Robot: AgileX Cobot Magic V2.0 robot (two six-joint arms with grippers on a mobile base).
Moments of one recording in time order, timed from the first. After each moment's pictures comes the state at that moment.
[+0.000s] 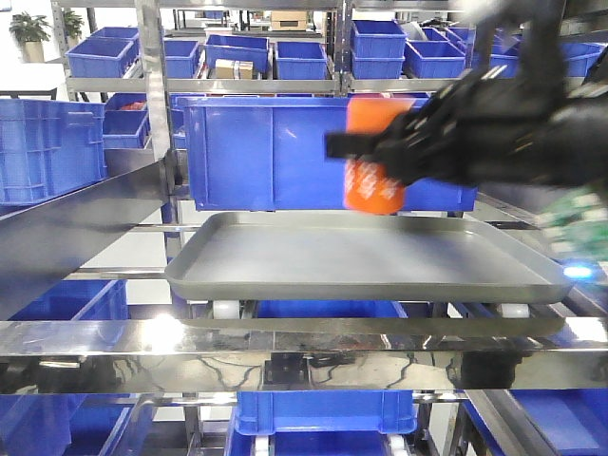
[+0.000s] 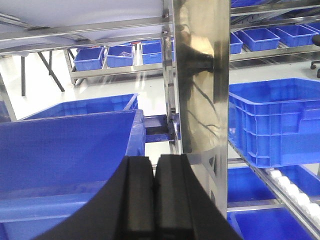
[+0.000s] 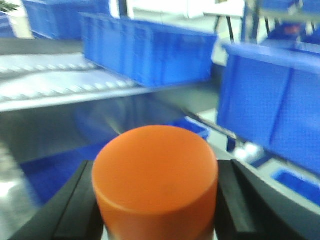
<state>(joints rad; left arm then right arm) 0.06 -0.01 0.03 -0.04 0.15 0.10 0.27 1.34 -1.56 0.95 0.71 -0.86</state>
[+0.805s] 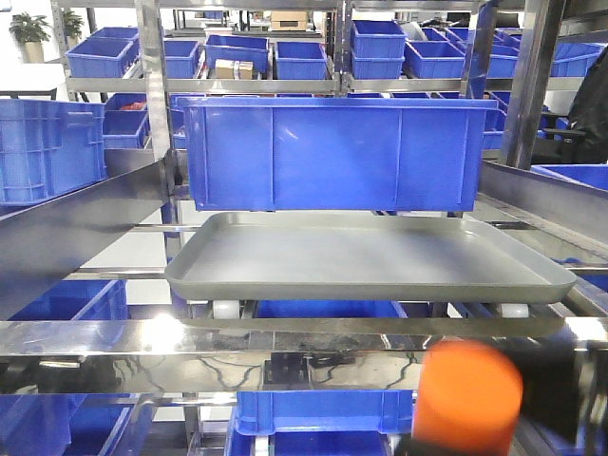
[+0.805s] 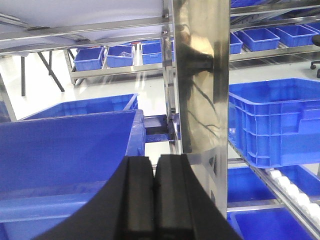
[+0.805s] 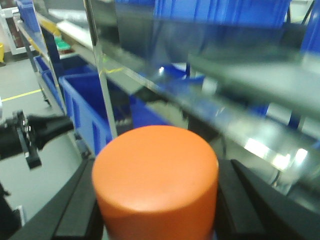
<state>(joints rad) 0.06 -0.01 0.03 -0.04 0.15 0.10 0.27 0.82 -0.73 1.27 0.75 -1.23</state>
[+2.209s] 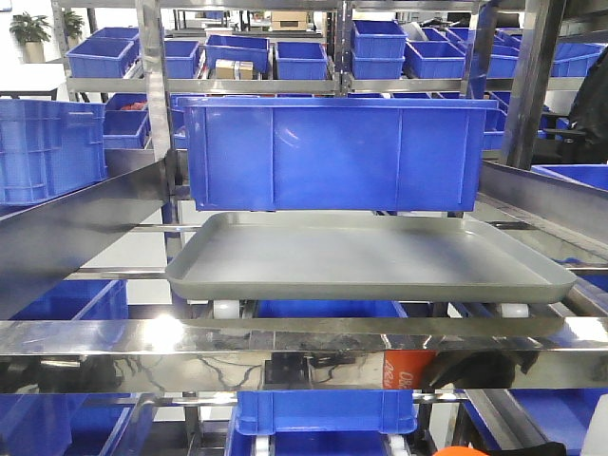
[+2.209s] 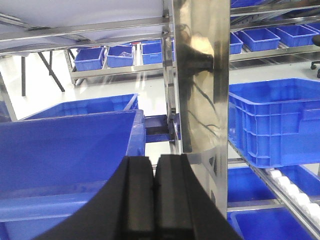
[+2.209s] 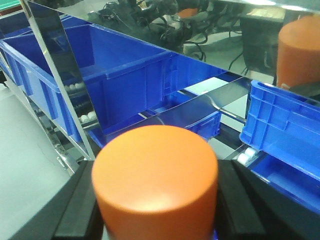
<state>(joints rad) 0.06 -0.01 0.03 -0.04 0.15 0.10 0.27 0.82 -0.52 1.31 0.58 -1.32</state>
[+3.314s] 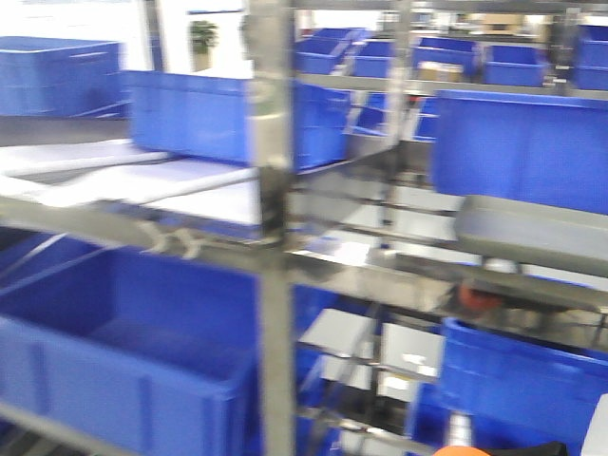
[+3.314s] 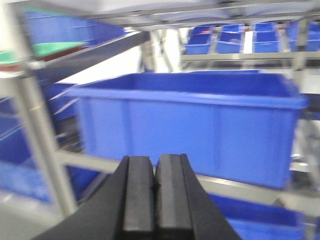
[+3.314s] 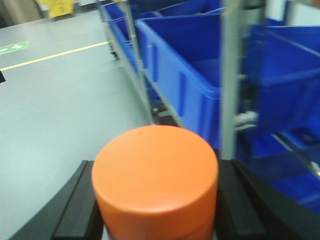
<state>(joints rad) 0.06 -0.01 0.03 -0.04 0.15 0.10 0.27 0.82 -0.52 1.31 0.58 -1.32</state>
